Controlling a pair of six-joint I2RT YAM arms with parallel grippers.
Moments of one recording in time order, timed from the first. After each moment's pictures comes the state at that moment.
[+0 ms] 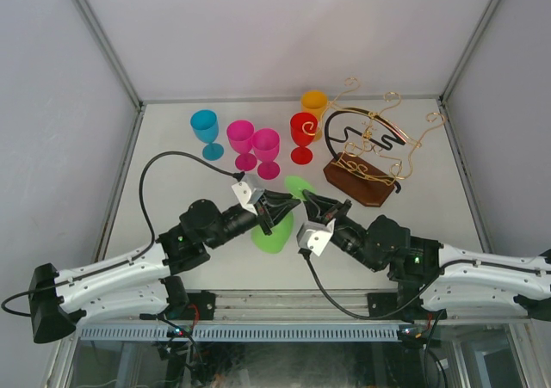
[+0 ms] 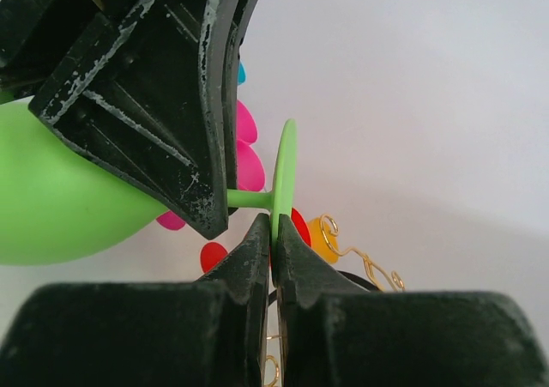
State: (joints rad) left arm -1.09 0.90 0.66 0.35 -0.02 -0.13; right arm 1.38 0.79 0.74 0.07 0.47 -0.93
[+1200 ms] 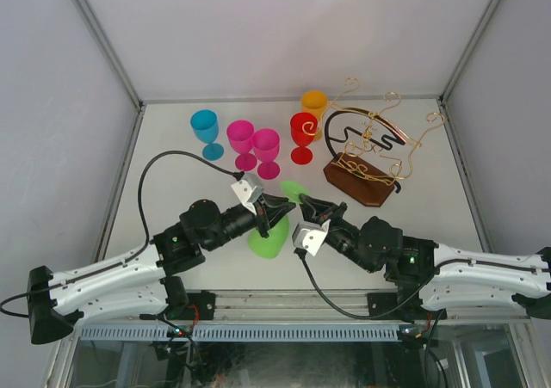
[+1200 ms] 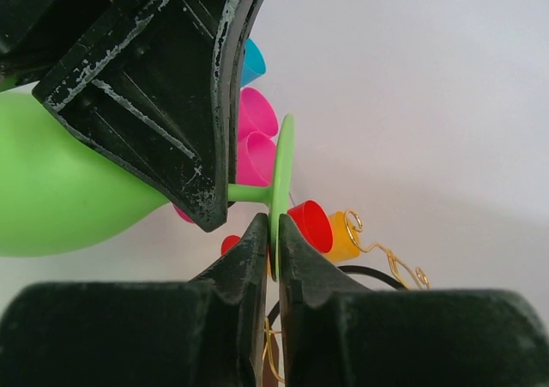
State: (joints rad) left arm -1.10 0.86 0.69 0.20 -0.08 -0.18; right arm 1.38 0.82 0.74 0.05 0.48 -0.87
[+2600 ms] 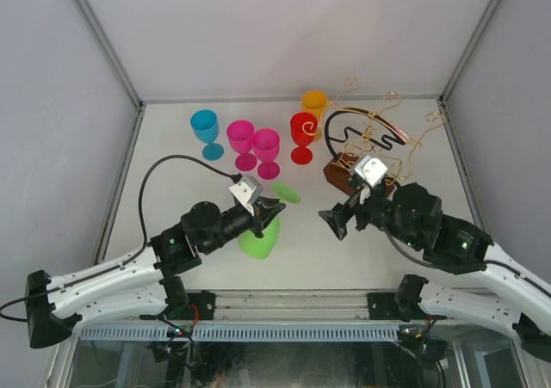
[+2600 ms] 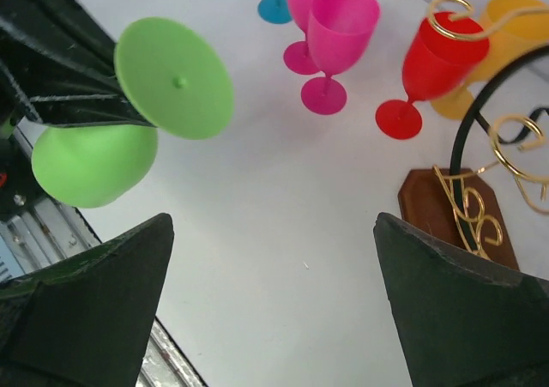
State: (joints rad) left arm -1.09 0.83 0.66 0.10 -0.16 -0.16; right arm 1.06 0.73 1.00 -0.59 0.23 0.00
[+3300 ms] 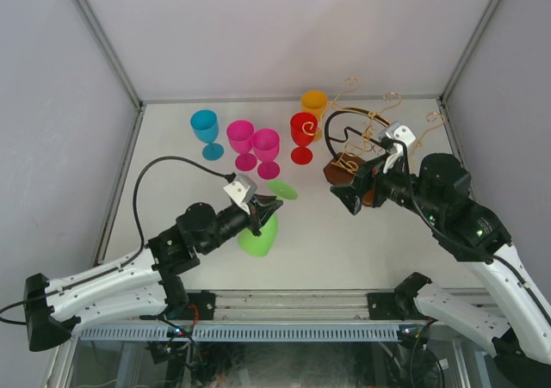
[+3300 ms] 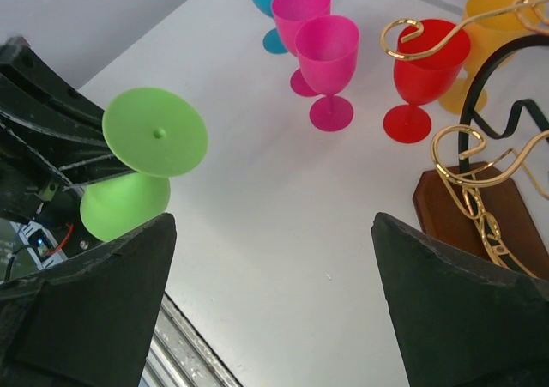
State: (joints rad) left arm -1.07 0.80 0.64 0.13 -0.17 -0.16; right arm 0.61 0.78 1.17 -0.67 -0.19 0.14
